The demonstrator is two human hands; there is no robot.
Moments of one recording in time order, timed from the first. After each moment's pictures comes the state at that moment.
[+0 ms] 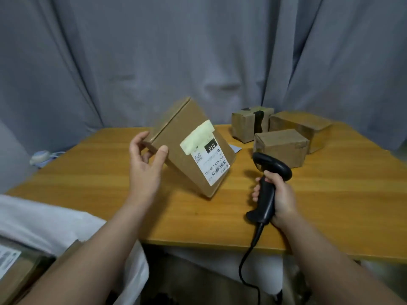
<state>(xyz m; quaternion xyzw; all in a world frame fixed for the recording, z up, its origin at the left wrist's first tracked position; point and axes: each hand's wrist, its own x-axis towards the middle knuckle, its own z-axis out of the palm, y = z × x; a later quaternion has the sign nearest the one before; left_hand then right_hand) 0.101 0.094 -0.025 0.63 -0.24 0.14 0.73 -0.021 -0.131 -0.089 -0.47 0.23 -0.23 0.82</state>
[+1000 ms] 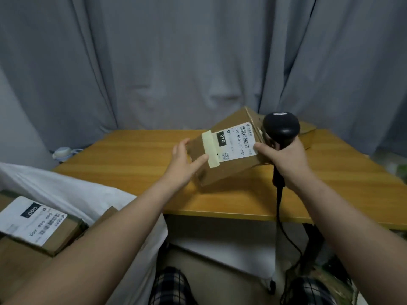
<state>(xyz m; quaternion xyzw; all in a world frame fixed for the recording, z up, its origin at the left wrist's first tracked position) 0.031 0.109 -0.007 0.82 -0.27 0.02 0.50 -0.086 -0.101 0.001 -0.72 0.14 -0.37 0.57</state>
